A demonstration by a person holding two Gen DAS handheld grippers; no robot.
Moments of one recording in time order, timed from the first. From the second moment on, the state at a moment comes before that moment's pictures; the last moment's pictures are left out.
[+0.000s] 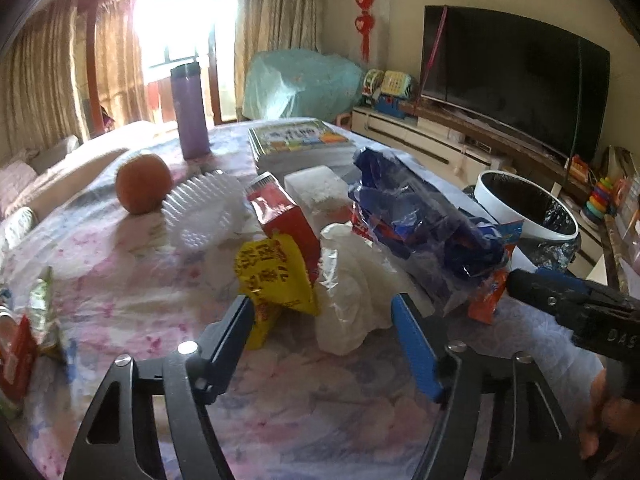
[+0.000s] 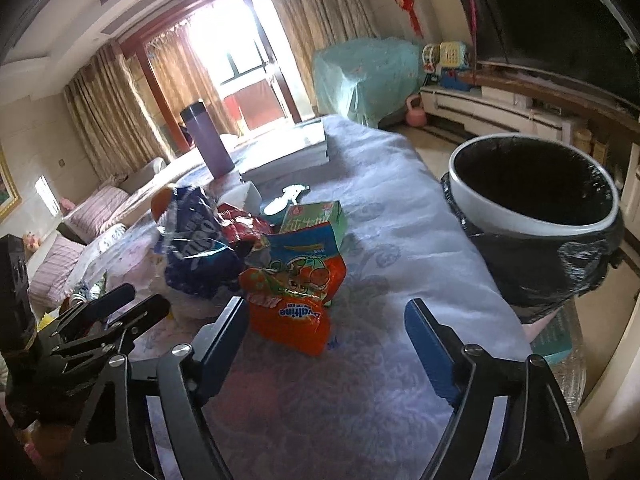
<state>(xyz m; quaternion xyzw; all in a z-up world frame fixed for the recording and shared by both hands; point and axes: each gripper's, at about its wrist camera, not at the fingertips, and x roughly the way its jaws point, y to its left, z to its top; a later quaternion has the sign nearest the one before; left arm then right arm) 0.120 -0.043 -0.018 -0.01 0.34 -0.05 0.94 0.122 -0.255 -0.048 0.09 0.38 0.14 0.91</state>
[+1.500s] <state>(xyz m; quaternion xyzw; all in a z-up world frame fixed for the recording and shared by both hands) 0.087 -0.109 0.012 0.02 0.32 -0.24 0.92 0.080 -0.337 -0.019 0.12 0.34 0.10 0.93</state>
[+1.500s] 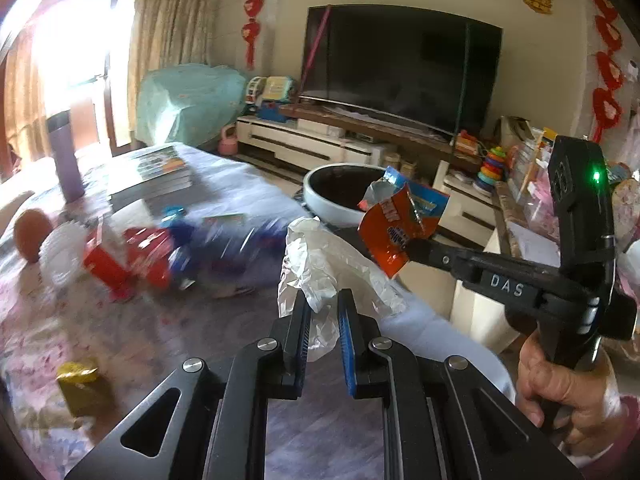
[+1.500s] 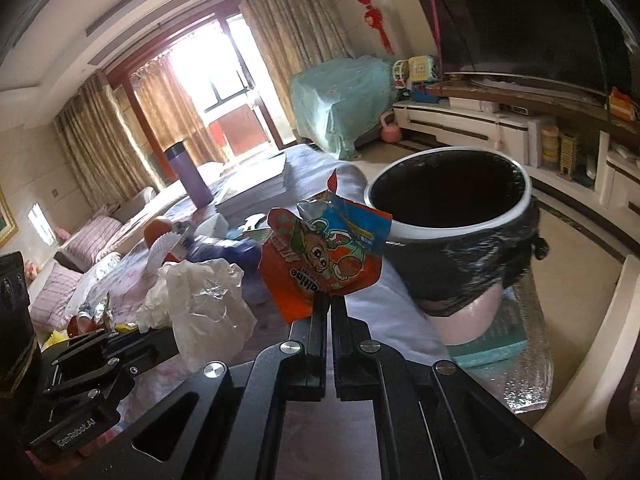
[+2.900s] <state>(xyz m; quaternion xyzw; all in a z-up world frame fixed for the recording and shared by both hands) 0.265 -0.204 0.007 0.02 0.36 -0.26 0.90 0.152 -0.432 -0.005 0.11 0.36 0.02 0.93</state>
